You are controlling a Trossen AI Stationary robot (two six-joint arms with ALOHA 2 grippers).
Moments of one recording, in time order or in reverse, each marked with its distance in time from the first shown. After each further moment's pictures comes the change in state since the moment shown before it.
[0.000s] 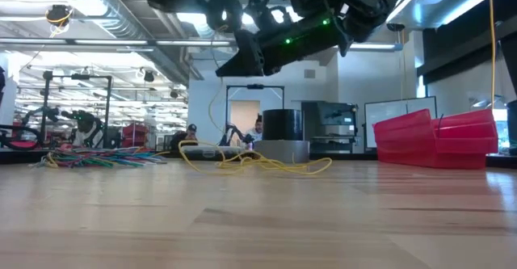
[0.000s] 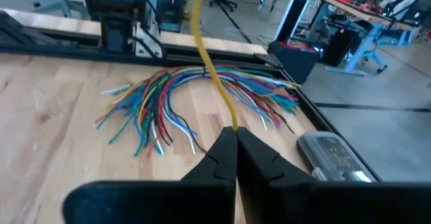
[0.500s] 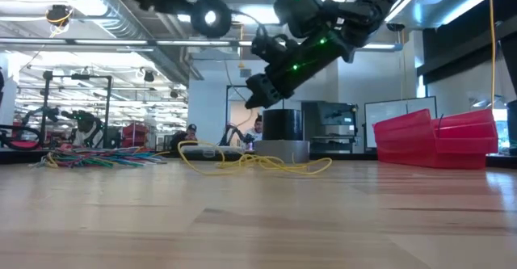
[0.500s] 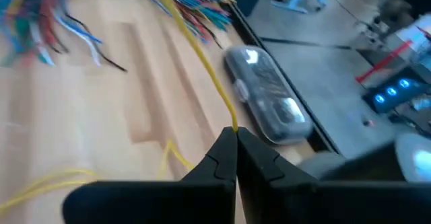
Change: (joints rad) left arm -0.109 -0.119 0.000 -0.331 0.018 -0.085; right arm -0.065 0.000 0.000 -0.241 0.213 -0.026
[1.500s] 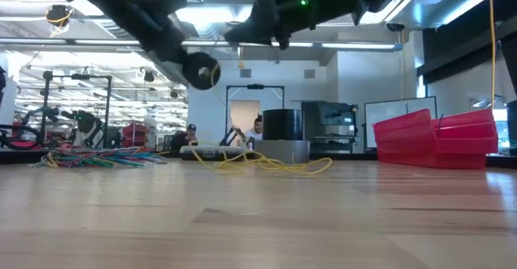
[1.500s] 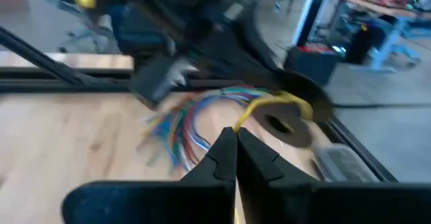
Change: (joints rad) left arm 0.166 0.132 0.000 -0.170 -0.040 -0.138; right arm 0.086 -0.162 0.000 0.113 -0.287 0.130
